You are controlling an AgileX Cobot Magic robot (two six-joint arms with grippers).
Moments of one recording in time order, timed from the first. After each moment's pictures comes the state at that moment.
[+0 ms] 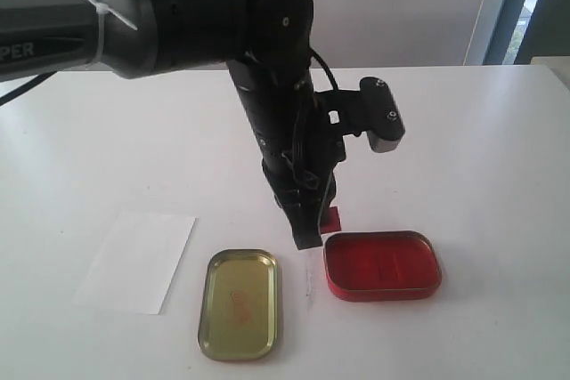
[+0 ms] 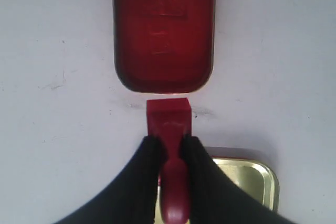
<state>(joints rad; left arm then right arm) -0.88 1.95 -1.71 -0.14 1.12 0.76 -0.13 0.01 0.00 0.00 0.35 0.20</state>
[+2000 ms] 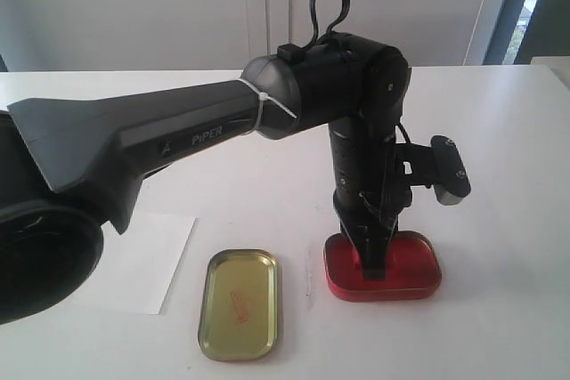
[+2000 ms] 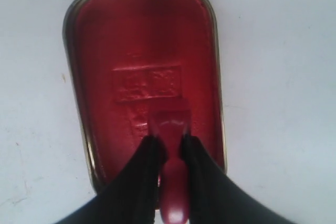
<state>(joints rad) -0.97 2.32 -2.12 -0.13 1.27 0.78 -0.13 0.01 0.00 0.00 0.35 0.20</state>
